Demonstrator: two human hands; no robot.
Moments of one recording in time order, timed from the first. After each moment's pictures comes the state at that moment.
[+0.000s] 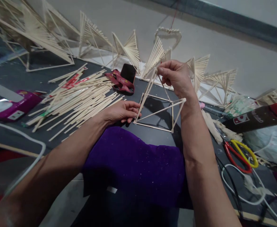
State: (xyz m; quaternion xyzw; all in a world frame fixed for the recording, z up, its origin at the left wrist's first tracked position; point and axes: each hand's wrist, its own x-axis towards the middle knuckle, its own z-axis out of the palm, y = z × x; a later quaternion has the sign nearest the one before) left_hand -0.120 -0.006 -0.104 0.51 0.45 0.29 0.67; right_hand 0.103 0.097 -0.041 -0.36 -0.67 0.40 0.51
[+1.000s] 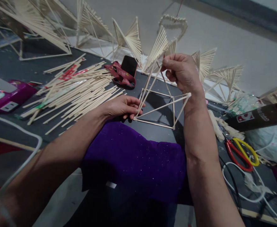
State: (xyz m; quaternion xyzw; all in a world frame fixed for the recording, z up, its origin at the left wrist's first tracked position) left_hand -0.118 -0.007 -0.105 0.56 0.44 0.26 0.65; right_hand 0.103 0.094 -0.037 -0.39 -0.64 0.45 0.48
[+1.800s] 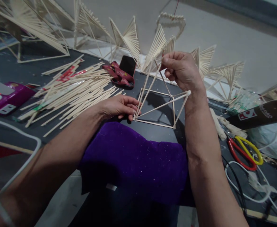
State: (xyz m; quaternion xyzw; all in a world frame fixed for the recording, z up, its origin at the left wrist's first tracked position) left_hand -0.126 -0.005 -0.106 0.54 0.44 0.24 0.68; right_hand 0.108 0.093 -0.038 -0.40 -0.65 0.45 0.46
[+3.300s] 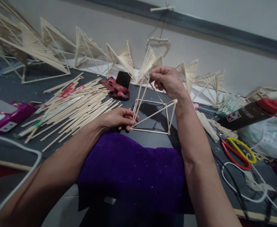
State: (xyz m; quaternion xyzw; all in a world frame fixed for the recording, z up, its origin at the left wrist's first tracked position) left_hand -0.121 -0.009 -0.105 0.57 0.46 0.22 0.64; right_hand 0.101 0.087 -0.033 -0.36 -0.67 0.45 0.47
